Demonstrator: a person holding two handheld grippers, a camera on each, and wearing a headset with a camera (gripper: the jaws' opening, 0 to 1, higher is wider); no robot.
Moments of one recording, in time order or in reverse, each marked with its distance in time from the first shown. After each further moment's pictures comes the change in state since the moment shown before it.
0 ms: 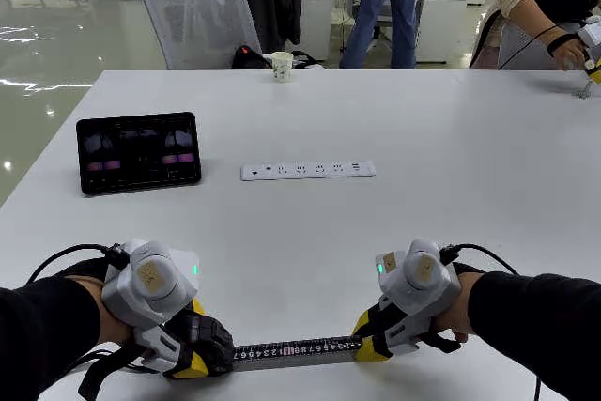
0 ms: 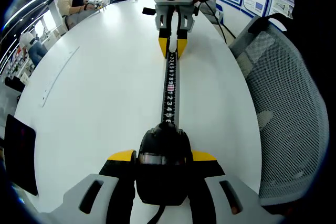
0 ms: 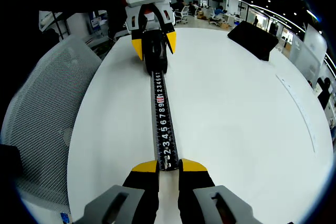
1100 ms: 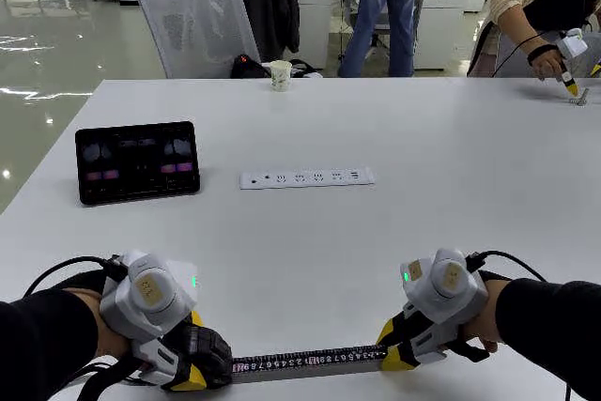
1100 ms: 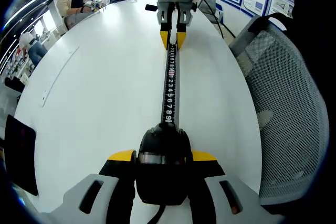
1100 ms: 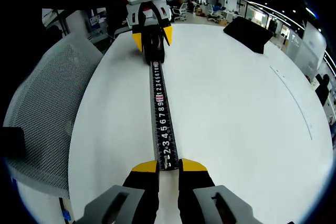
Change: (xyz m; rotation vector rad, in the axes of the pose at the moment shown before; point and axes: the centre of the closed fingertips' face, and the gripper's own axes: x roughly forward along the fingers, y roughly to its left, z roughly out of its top) left arm 0.000 0.000 -0.001 0.003 0.003 -0.001; right arm -0.021 -0.002 -0.028 0.011 0.025 -0.005
